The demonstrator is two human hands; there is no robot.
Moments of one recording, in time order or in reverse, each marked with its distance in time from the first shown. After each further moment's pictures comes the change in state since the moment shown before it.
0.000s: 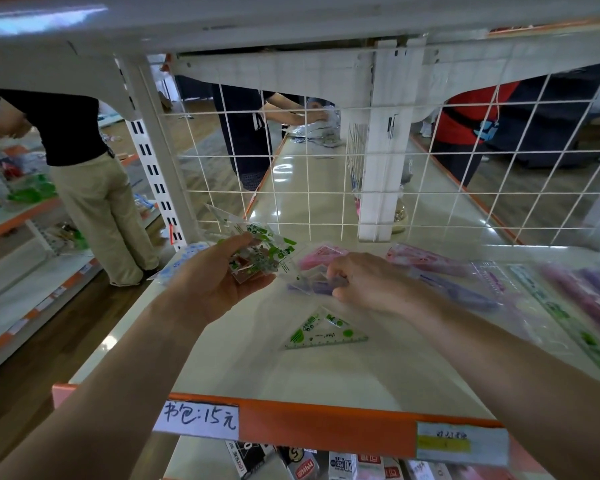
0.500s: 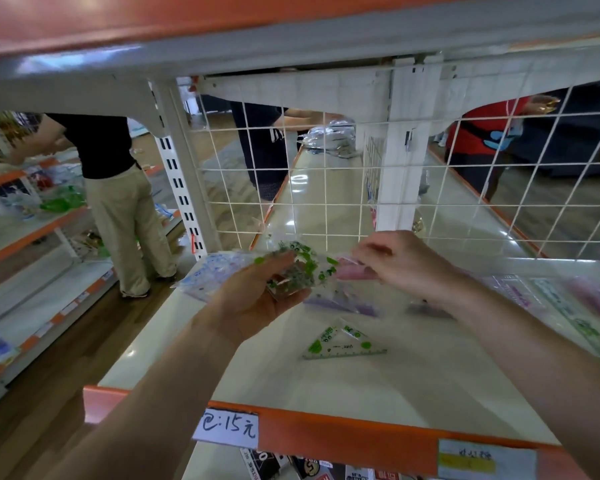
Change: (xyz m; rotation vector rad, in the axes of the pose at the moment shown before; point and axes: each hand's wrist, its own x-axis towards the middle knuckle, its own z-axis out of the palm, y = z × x) left_hand -0.007 -0.012 0.011 -0.080 -0.111 -0.049; right_hand -0.014 0.000 -0.036 0.569 0.194 0.008
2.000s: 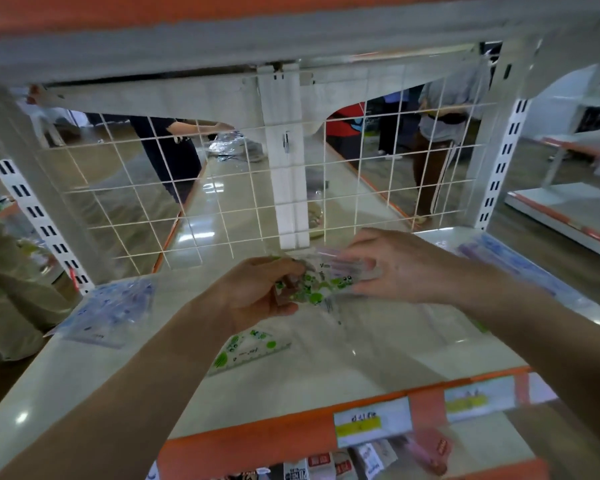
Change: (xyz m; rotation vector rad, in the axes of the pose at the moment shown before) left_hand 0.022 -0.040 0.097 0.536 -0.285 -0.112; right_hand -0.082 0.034 -0.085 -0.645 -0.029 -0.072
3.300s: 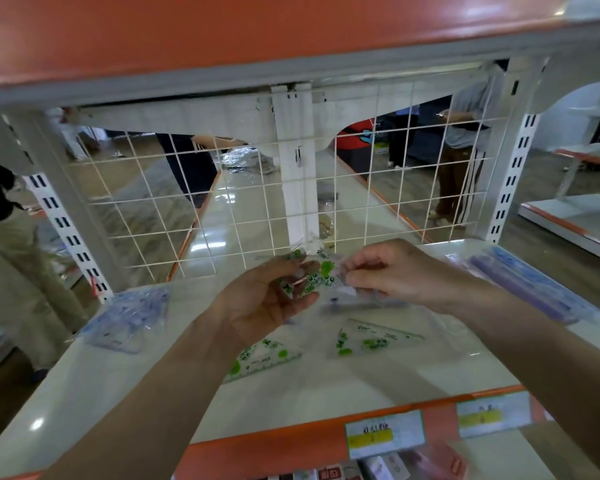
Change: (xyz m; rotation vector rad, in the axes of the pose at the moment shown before) left_hand -0.009 0.001 -0.002 -0.453 -0.036 0.039; right_hand 0.006 -0.008 0.008 0.818 0.042 0.208
